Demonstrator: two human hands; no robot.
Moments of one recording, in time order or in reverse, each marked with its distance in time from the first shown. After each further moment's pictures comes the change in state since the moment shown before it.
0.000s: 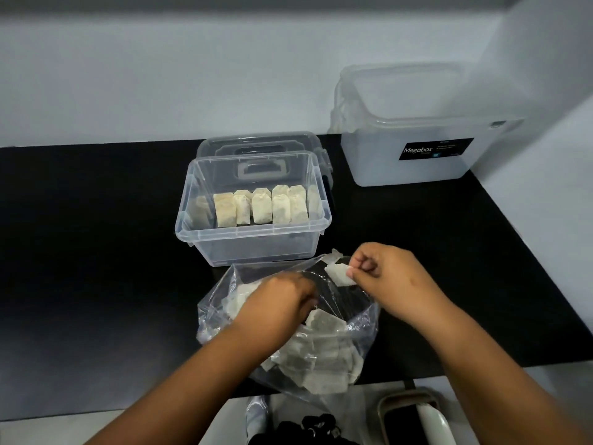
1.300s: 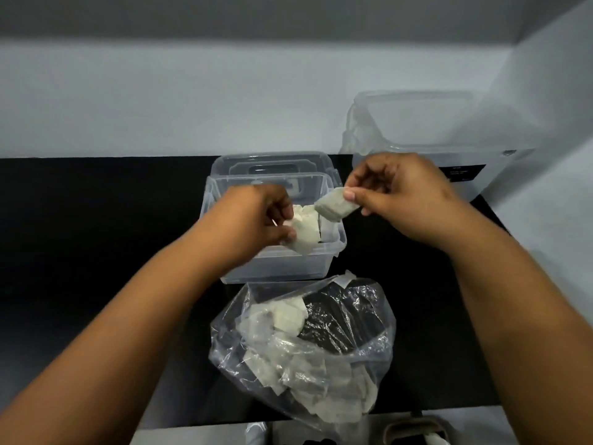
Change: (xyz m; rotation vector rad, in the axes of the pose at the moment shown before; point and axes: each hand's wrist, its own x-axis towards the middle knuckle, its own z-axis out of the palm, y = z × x) left_hand 0.033 -0.007 -0.156 -0.145 0.142 -0.162; right_hand 0.063 -0.085 -0.085 0.176 0.098 -0.319
